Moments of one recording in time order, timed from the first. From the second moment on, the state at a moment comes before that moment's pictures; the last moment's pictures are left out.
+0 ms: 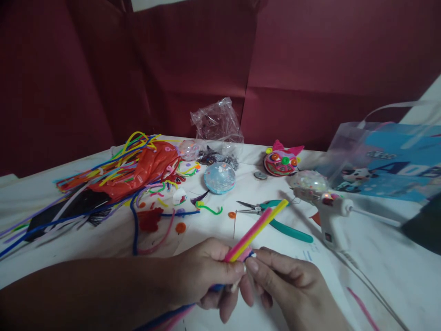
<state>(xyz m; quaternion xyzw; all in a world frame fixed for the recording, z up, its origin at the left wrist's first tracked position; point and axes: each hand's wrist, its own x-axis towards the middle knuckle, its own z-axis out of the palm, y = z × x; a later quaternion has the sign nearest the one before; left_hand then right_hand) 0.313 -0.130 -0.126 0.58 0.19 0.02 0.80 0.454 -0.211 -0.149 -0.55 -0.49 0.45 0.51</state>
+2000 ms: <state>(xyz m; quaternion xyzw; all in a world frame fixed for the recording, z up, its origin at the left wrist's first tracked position) 0.305 -0.124 -0.101 0.67 0.23 -0.15 0.69 0.504 -0.205 -0.115 -0.57 -0.29 0.38 0.67</state>
